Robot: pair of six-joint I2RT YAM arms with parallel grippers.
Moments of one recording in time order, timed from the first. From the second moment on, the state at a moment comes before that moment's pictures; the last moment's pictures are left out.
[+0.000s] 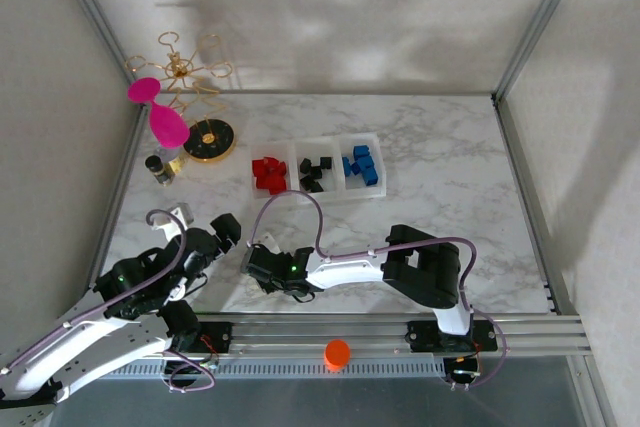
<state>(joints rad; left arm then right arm) -0.87 0.53 0.71 -0.96 -0.58 -1.23 1.37 1.97 1.22 -0.29 0.29 0.61</state>
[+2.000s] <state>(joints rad) -0.78 1.00 0.79 -0.46 -0.63 -0.95 0.47 1.50 1.19 -0.21 0.34 0.33</state>
